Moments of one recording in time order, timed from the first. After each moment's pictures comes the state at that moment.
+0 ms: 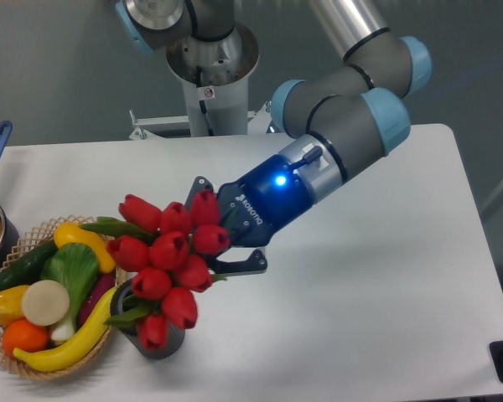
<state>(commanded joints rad) 2.60 -1.99 -1.44 -0.70 0.13 0.87</state>
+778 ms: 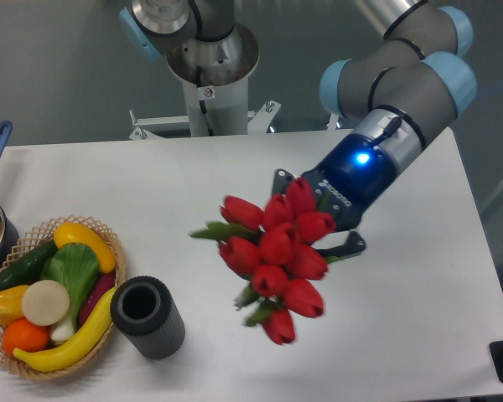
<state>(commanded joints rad) 2.72 -1.99 -1.45 -0.70 0.41 0.90</state>
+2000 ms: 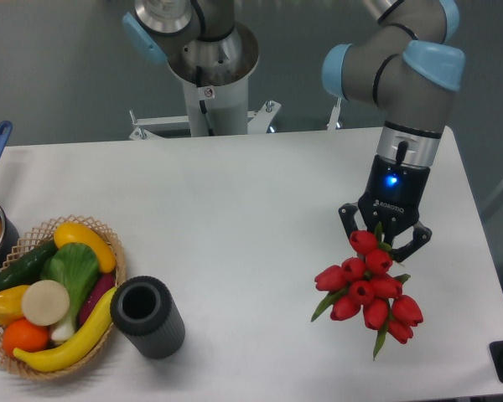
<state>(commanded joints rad) 2.77 -1.93 -1.61 -0.77 1.09 1.17</state>
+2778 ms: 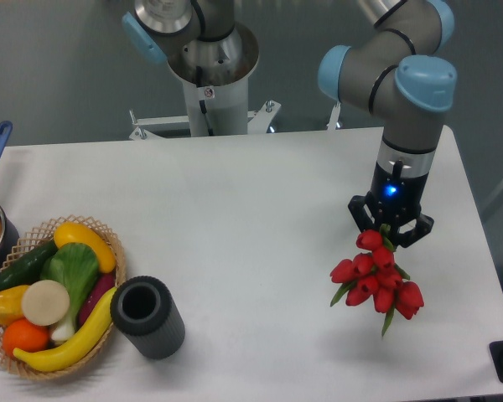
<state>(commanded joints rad) 2.74 -1.91 -1.64 -0.90 1.31 1.19</state>
